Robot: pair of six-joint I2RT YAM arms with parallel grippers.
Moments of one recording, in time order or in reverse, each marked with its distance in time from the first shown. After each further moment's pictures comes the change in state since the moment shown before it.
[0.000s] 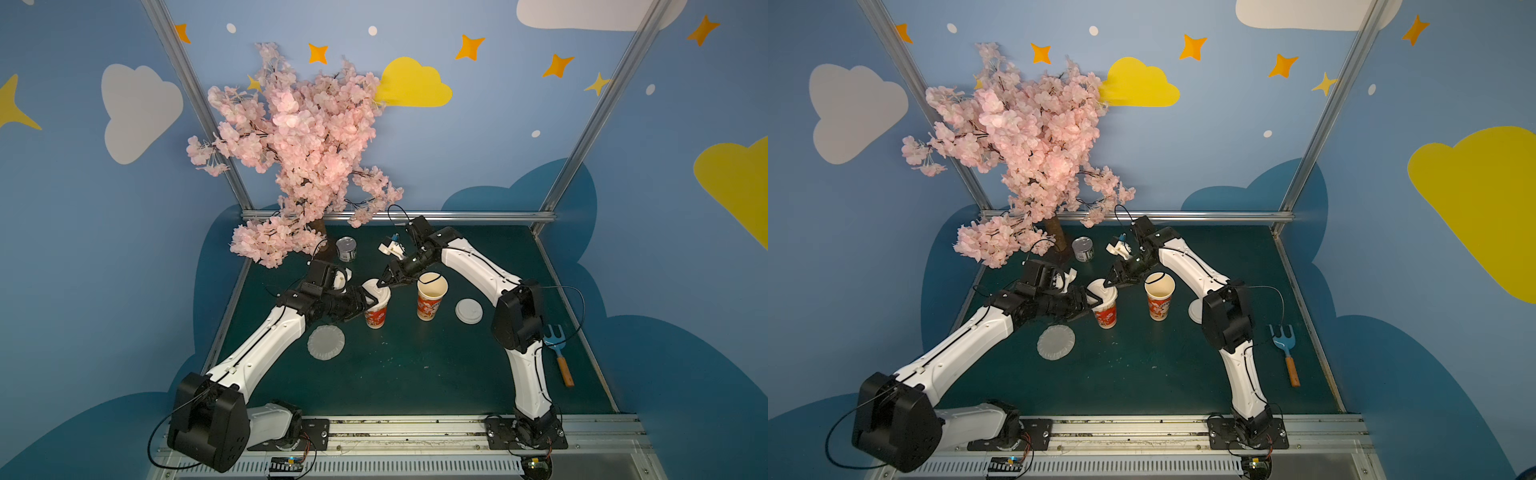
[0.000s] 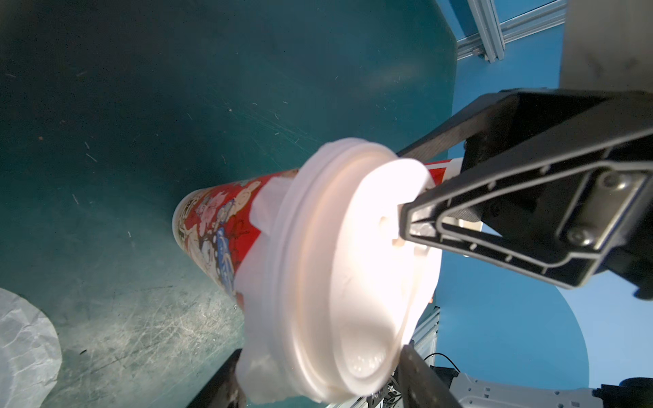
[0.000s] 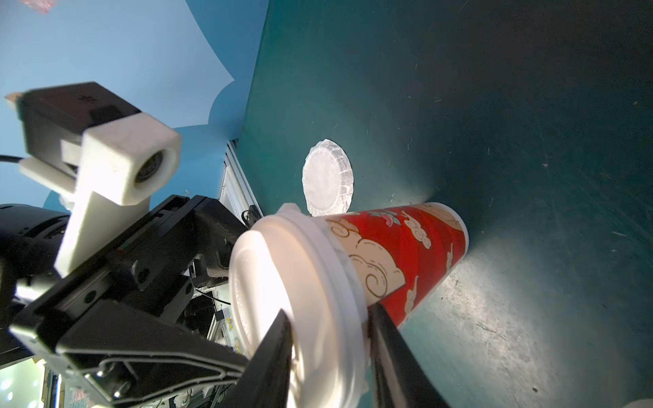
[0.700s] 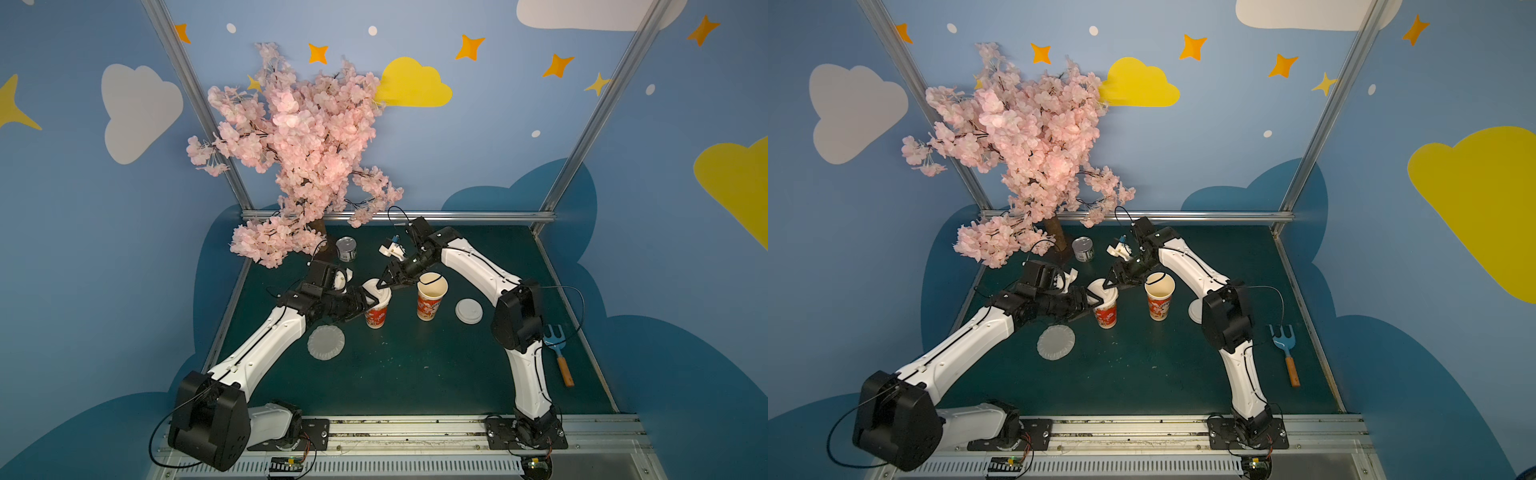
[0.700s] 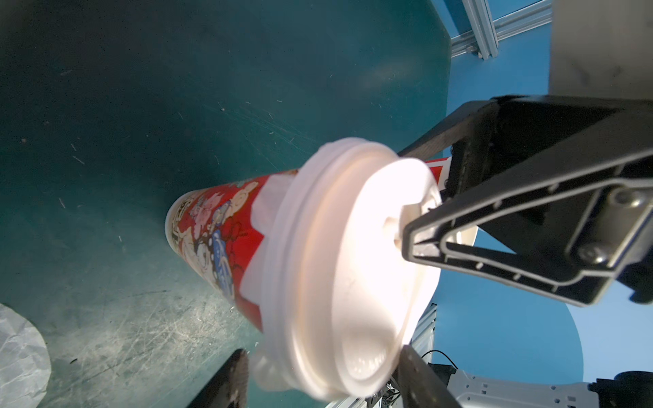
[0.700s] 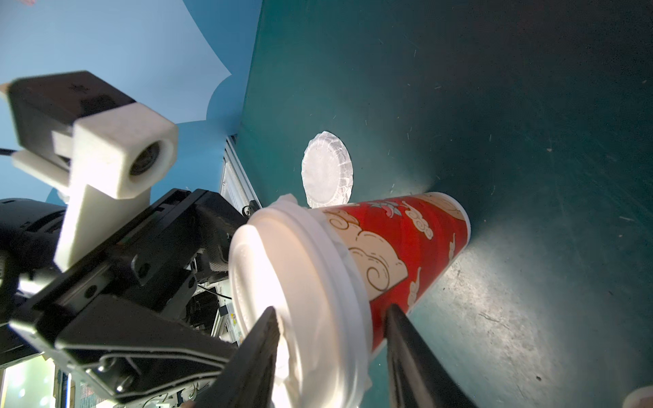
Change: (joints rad) left arm 0.004 0.011 -0.006 0.021 0.019 0.005; right arm 0.000 0.000 0.002 -0.030 -0.003 0.001
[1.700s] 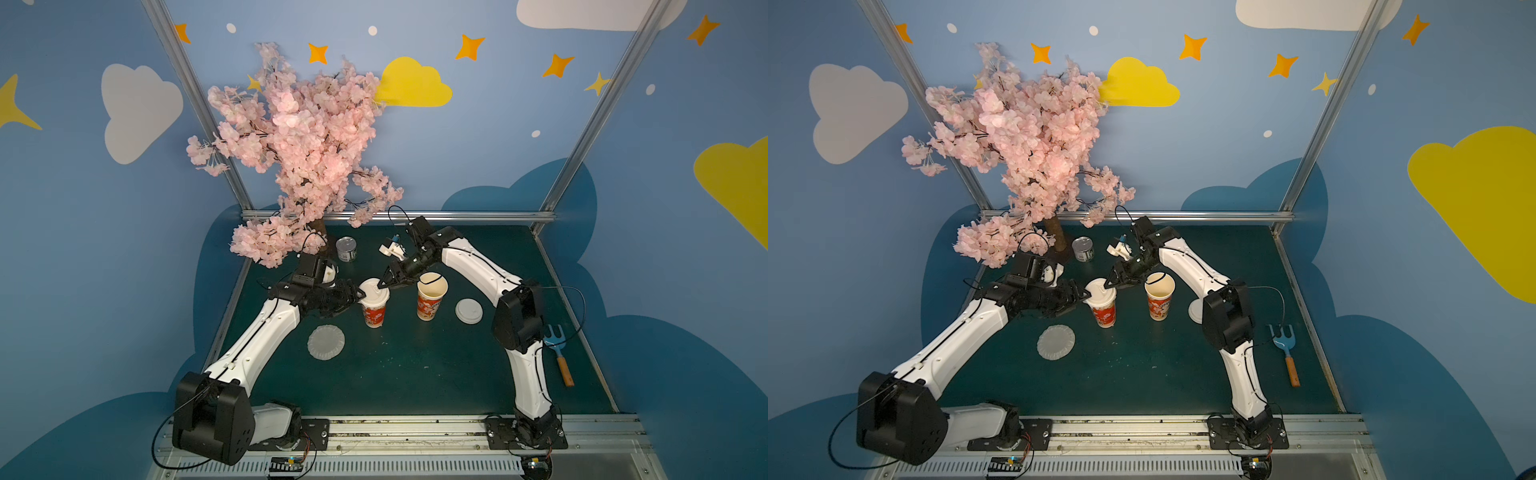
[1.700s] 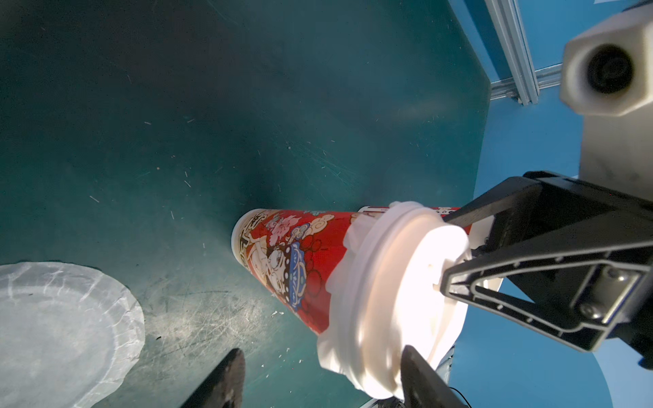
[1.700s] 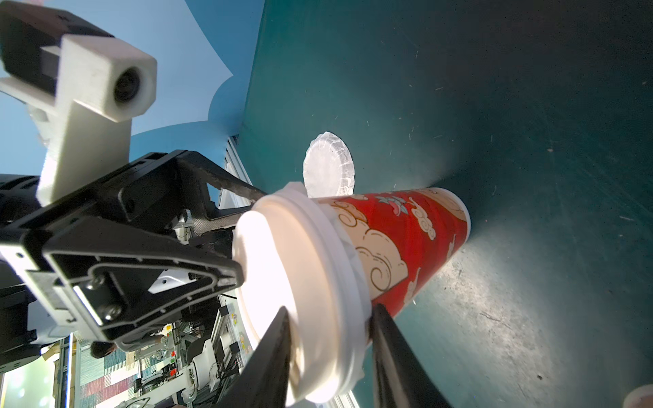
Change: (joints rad) left arm 0.092 0.020 0.093 -0.135 -0.070 0.023; right arm 0.000 -0.004 0.000 0.001 0.000 -0.001
